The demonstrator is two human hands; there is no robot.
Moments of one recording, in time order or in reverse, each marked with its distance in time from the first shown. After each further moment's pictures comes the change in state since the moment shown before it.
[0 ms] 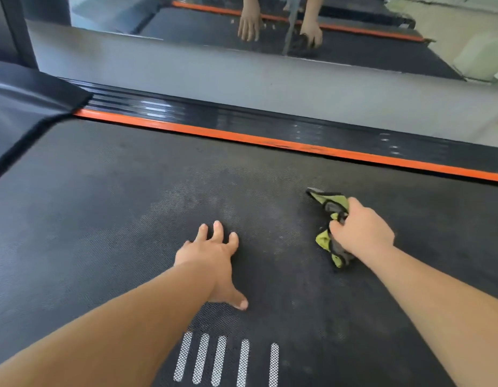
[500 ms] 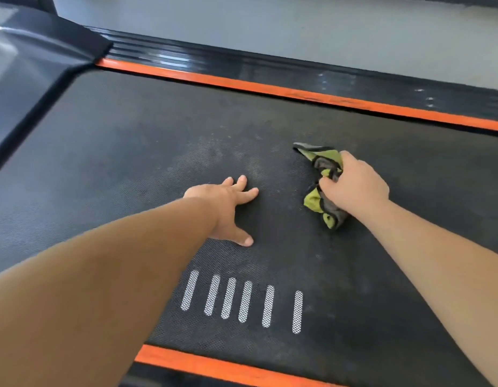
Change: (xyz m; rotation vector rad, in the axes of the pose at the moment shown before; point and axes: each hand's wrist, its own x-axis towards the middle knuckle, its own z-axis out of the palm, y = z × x) left_hand 0.006 -0.038 -0.007 0.085 -0.020 0.056; right_hand -0.020 -0.055 0.019 0.105 -0.013 -0.209
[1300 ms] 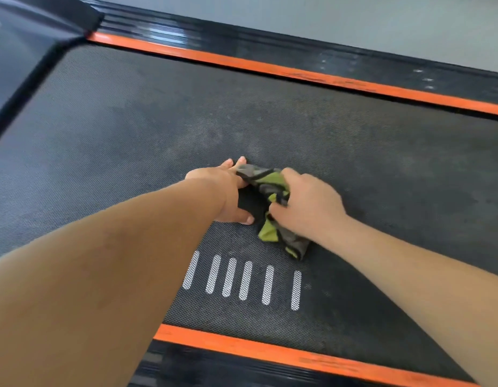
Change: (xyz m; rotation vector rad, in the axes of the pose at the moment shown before) left_hand -0.003 0.006 0.000 0.036 -0.054 -0.037; right_hand -0.080 -0.059 0.021 0.001 -0.132 -0.359
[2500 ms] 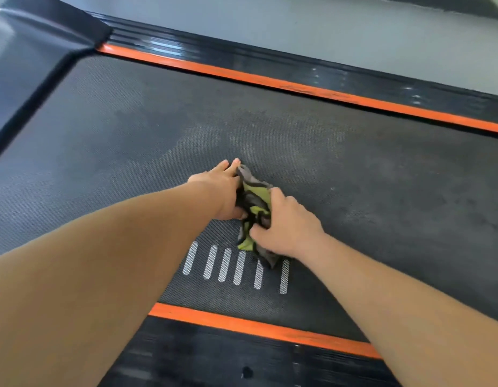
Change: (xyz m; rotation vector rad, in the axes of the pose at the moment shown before) left_hand -0.005 0.006 0.014 -0.047 0.128 0.018; right_hand -0.047 -0.030 0.002 0.077 -0.155 0.140
